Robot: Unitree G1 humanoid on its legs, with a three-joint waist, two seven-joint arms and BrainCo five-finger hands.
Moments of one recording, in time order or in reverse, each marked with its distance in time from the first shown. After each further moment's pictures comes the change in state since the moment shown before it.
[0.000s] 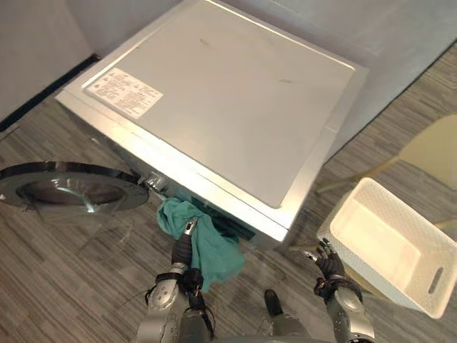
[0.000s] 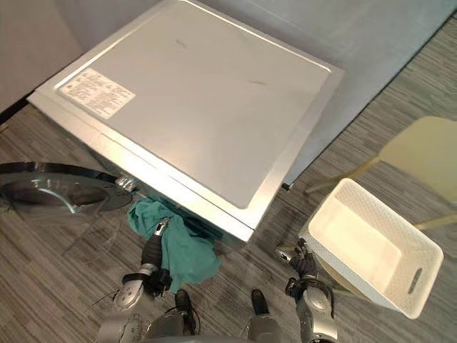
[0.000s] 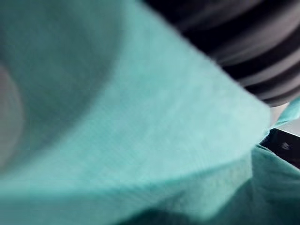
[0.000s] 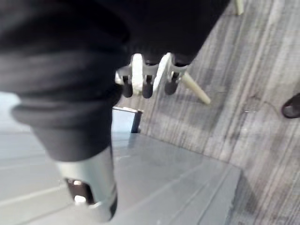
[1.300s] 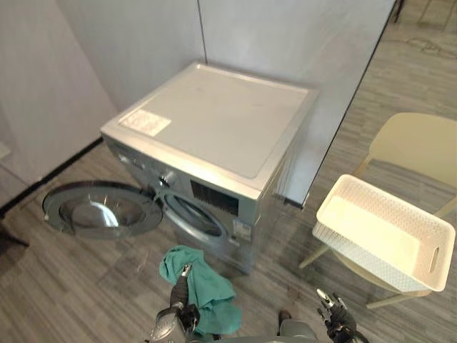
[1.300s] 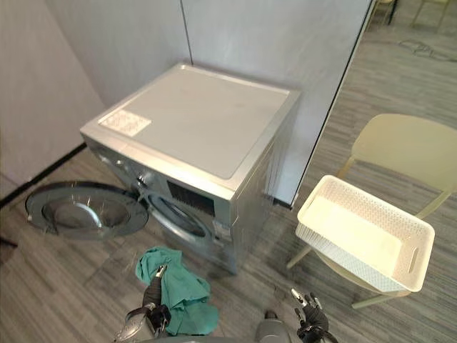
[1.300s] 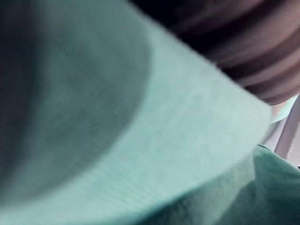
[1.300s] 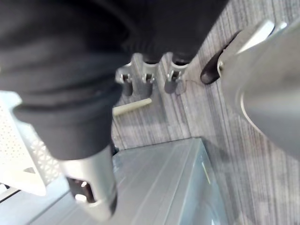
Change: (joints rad) left arm -0.023 -0.035 0.019 0.438 -0.096 0.022 -0.037; right arm 0.128 -0.018 -0.067 0.178 0.454 0.004 0.126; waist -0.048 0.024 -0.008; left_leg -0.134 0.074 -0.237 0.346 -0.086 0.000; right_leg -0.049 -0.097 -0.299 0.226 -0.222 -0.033
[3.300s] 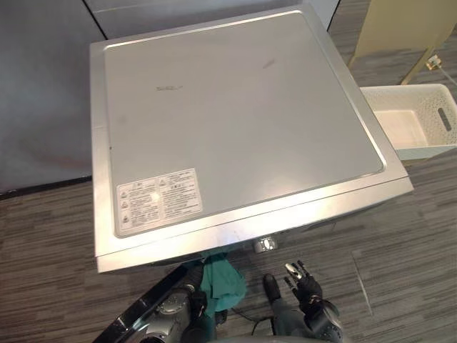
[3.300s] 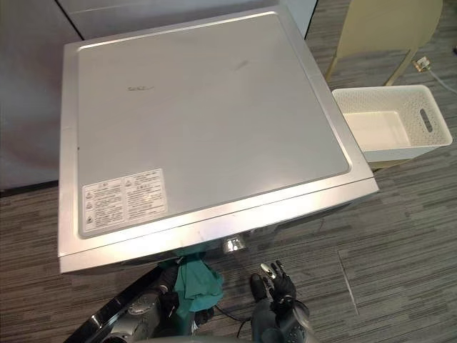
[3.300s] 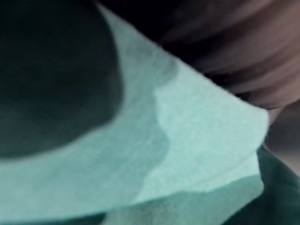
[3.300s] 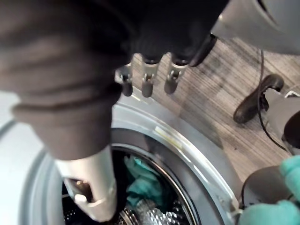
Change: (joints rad) left arm -0.173 0.072 -0.216 0.144 0.027 0.017 0.004; right arm -0.099 0.008 0.193 -0.018 0.008 0.008 0.035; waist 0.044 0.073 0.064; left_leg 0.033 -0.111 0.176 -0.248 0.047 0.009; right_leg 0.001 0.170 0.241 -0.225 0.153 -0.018
